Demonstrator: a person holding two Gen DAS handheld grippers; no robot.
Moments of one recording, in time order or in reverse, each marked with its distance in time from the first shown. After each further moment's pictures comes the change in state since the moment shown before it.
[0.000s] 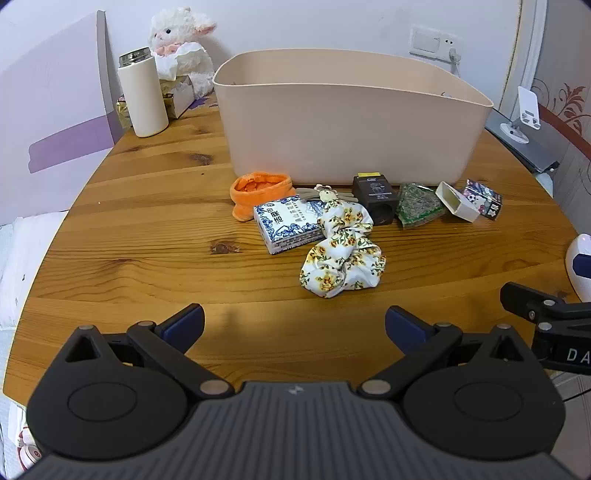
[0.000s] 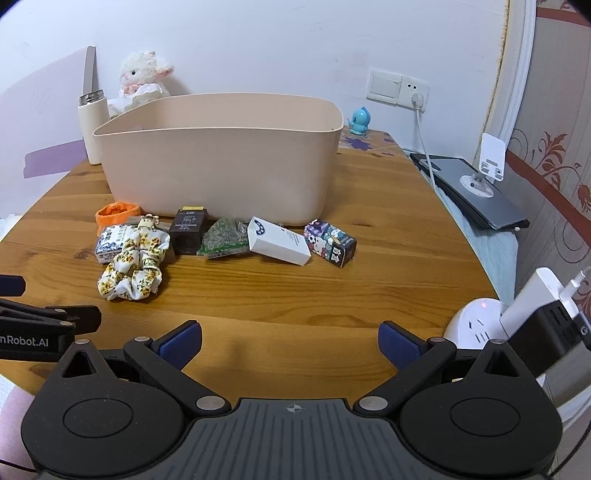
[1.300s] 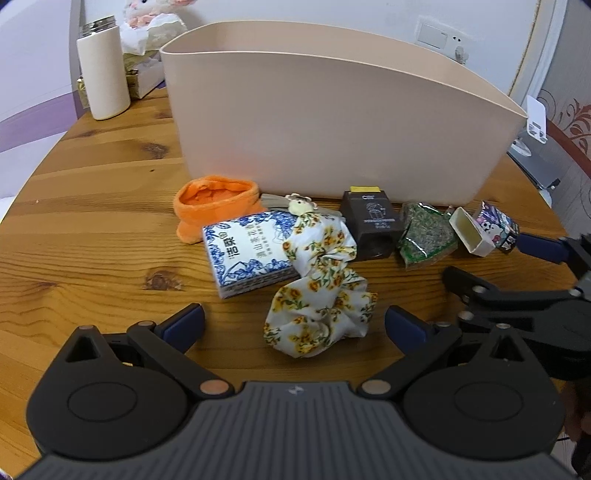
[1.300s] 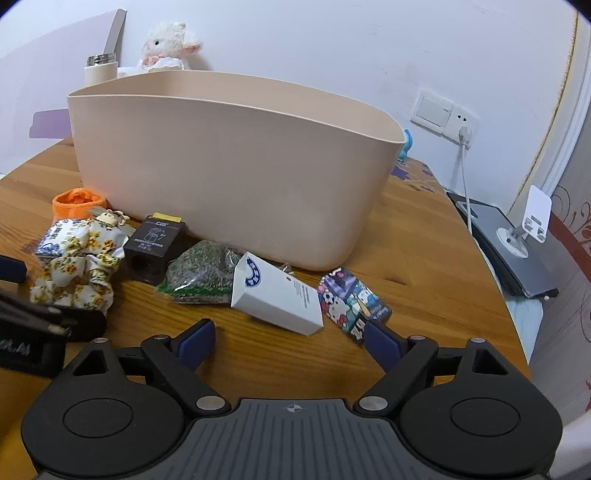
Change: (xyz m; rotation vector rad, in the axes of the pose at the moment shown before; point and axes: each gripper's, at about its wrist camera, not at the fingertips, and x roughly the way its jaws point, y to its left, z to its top) left arm 0.069 -0.011 0.034 -0.047 0.052 -0.079; right arm 0.095 0.009 0.032 -0.198 -0.038 -0.001
